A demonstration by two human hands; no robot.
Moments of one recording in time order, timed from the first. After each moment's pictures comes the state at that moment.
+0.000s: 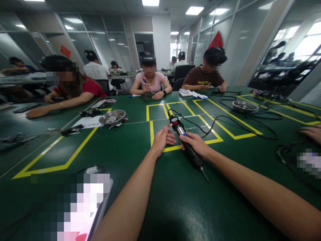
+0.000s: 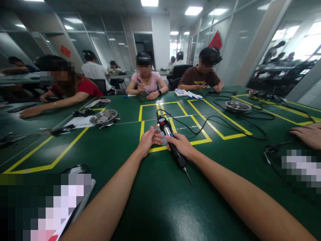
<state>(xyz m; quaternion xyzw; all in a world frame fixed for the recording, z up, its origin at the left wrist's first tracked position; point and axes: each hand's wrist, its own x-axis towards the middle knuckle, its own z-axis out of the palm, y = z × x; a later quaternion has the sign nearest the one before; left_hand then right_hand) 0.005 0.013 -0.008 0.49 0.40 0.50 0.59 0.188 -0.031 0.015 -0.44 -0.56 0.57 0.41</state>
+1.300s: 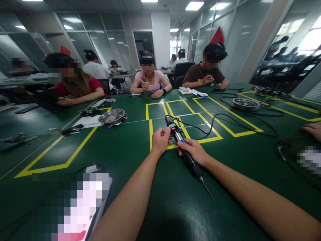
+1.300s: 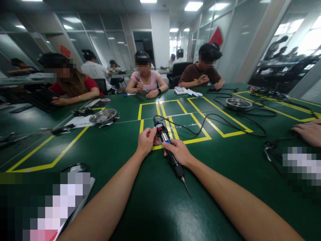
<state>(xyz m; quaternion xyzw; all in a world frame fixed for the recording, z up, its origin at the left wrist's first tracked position) 0.013 -0.001 -0.010 0.58 0.45 0.55 0.40 0.187 -0.058 0.001 -0.45 -0.61 0.52 0.38</state>
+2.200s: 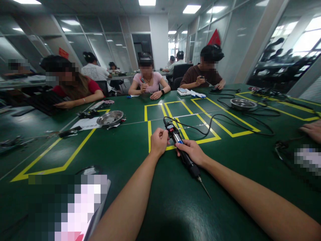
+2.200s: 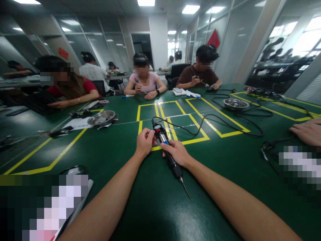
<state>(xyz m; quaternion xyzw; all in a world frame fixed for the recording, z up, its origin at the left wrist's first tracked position) 0.014 -0.009 -0.001 0.60 0.45 0.56 0.35 0.188 -0.056 -0.002 -0.44 -0.61 0.53 0.38</state>
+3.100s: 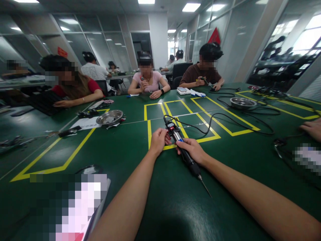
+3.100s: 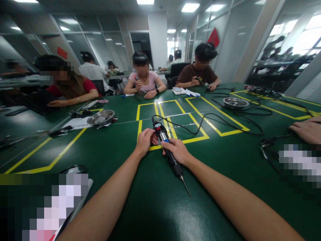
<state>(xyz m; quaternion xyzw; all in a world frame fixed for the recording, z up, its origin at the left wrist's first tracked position) 0.012 0.006 -0.010 0.56 0.41 0.53 0.48 0.190 -0.056 -0.002 -0.44 -0.59 0.54 0.40</state>
